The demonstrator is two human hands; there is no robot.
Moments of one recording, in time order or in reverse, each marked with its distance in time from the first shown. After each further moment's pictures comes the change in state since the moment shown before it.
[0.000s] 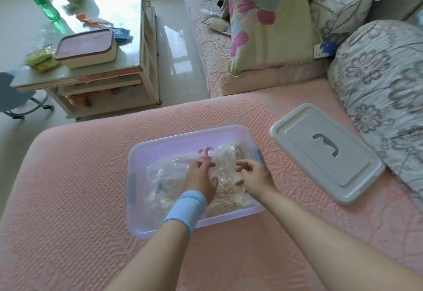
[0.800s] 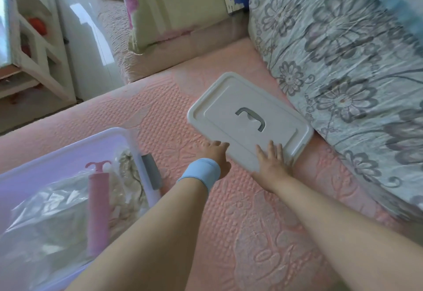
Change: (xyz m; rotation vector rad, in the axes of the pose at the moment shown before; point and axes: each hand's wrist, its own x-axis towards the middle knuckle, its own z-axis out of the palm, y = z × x) left_hand 0.105 0.229 0.222 0.473 -0.437 0.284; right_hand 0.095 0.192 -0.257 -1.020 -0.090 0.257
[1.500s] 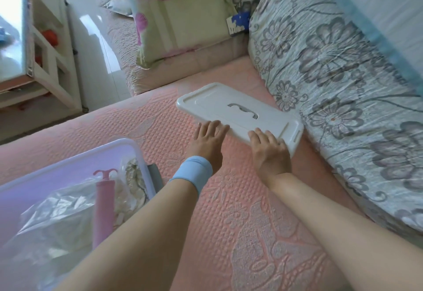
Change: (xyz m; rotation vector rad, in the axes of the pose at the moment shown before) left_hand -0.016 -0.001 -0.051 0.159 0.476 0.182; right_hand -0.043 -0.031 -0.081 -0.161 0.608 -0.193
